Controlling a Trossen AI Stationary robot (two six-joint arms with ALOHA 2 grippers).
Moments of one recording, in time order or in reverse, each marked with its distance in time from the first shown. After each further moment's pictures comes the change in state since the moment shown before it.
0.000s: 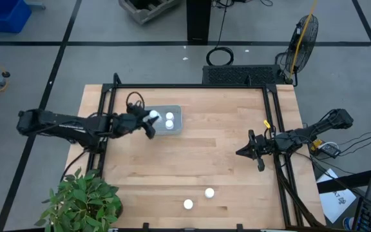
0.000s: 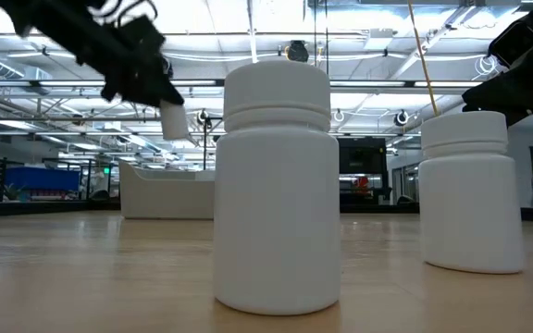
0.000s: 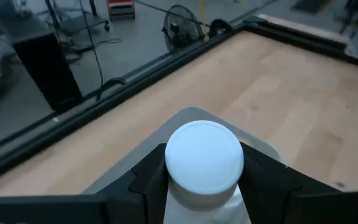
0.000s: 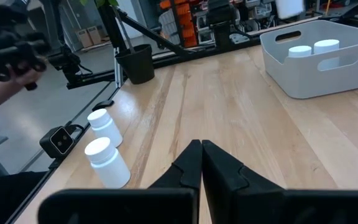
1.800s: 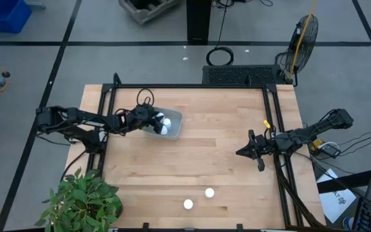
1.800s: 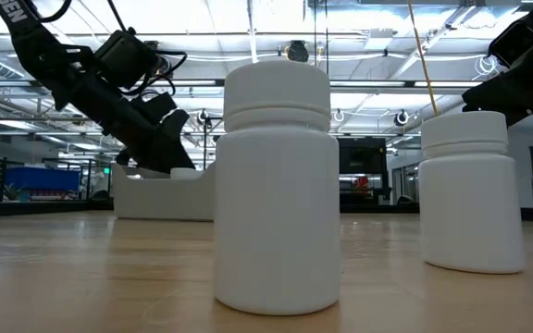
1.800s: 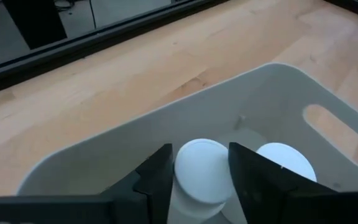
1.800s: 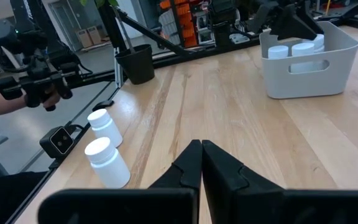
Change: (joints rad) left arm 0.249 0.355 -0.134 0.416 0.257 -0.036; right arm 0.000 0.000 0.000 0.000 0.000 0.000
